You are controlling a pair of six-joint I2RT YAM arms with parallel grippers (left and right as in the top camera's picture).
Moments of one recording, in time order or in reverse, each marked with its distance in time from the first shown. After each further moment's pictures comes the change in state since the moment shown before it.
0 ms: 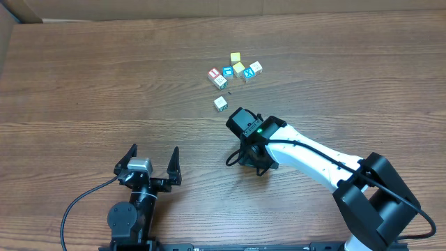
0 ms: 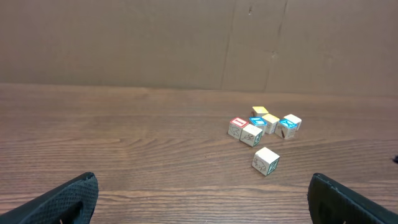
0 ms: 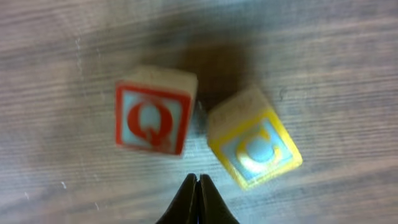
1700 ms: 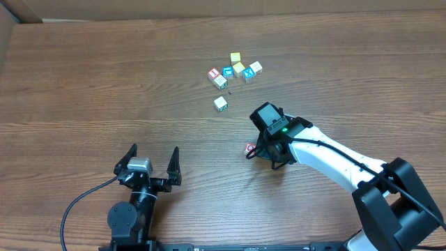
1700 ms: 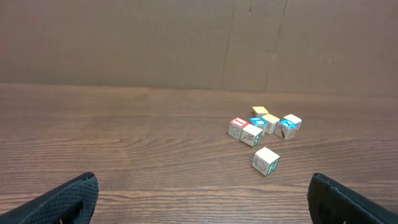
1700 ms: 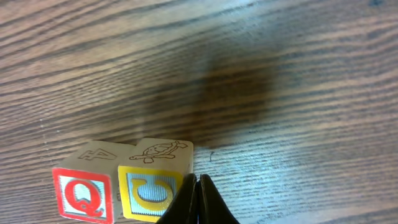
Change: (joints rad) left arm 0.000 0.000 0.000 0.000 0.000 0.000; right arm -0.130 -0.097 -0.163 0.194 0.040 -0.024
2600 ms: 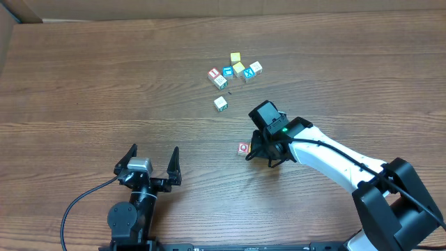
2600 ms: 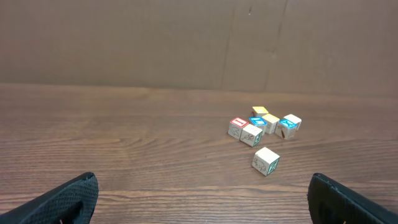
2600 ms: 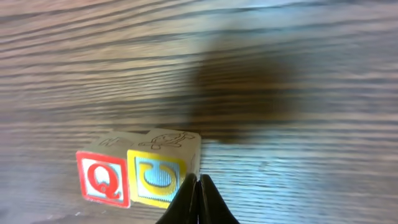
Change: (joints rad) left arm 0.000 0.000 0.000 0.000 0.000 0.000; right arm 0.000 0.000 0.000 0.085 -0.098 -0.123
